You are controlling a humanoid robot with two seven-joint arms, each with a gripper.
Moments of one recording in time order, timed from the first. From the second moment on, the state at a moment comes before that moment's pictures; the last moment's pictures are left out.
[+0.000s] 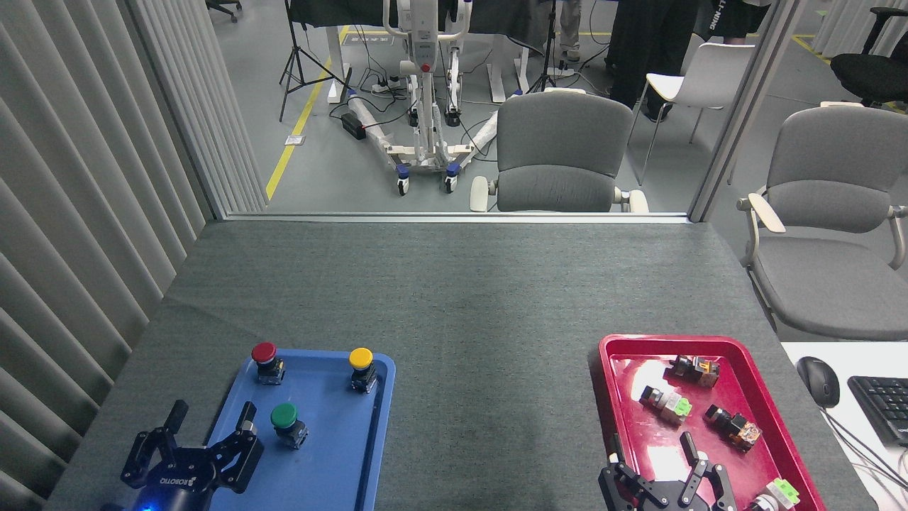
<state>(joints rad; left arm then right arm) 0.14 0.20 0.09 -1.62 -1.24 -0.17 0.15 0.21 -0.05 0.04 -1.57 1.47 0.02 -0.22</state>
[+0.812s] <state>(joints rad) 0.13 0.21 0.10 -1.63 -1.24 -0.19 0.15 0.18 -0.04 0.05 -1.57 1.47 -0.02 -0.23</state>
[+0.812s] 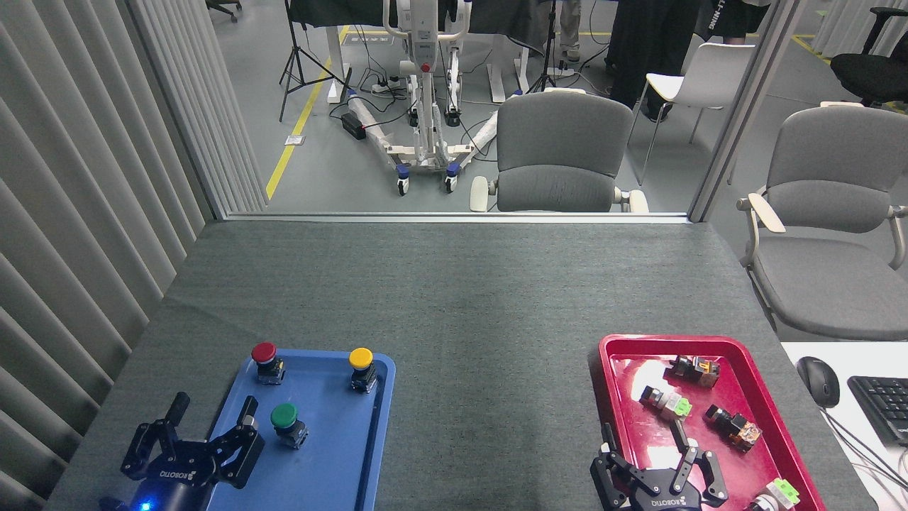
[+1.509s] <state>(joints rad) 0.13 0.22 0.10 -1.60 -1.24 -0.24 0.15 0.18 0.00 0.04 -1.55 1.47 0.00 -0.22</state>
